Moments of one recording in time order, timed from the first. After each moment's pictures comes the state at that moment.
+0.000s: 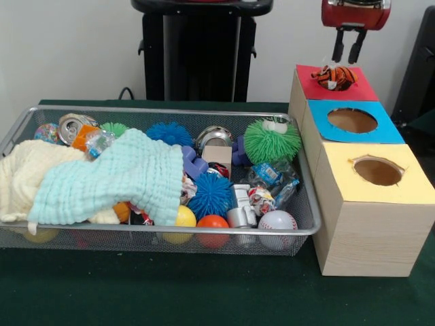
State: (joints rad) arm 0.20 -0.84 -0.14 1.96 0.23 0.59 1.79
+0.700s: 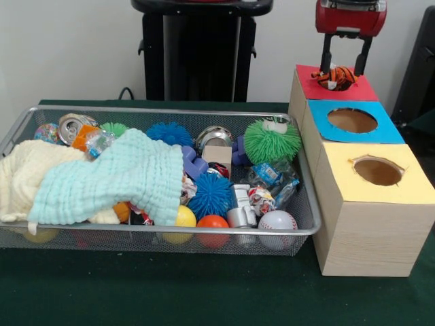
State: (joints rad) arm 0.19 -0.85 -0.15 2.00 0.25 0.40 1.79
